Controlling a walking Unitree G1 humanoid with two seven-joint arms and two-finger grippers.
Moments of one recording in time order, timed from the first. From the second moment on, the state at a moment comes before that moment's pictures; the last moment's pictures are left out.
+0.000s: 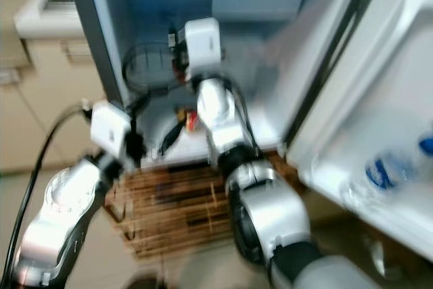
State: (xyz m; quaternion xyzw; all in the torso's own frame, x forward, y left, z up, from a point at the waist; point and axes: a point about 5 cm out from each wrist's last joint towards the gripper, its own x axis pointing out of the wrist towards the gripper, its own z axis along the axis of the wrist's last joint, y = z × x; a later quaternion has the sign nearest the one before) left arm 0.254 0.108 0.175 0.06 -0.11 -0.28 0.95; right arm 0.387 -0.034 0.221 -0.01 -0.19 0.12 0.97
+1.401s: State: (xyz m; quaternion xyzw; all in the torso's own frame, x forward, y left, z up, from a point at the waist) left arm 0.206 0.166 0.164 0.04 -0.04 -0.20 0.98; right arm 0.222 -0.149 0.141 -0.06 -0.13 0.04 0.99
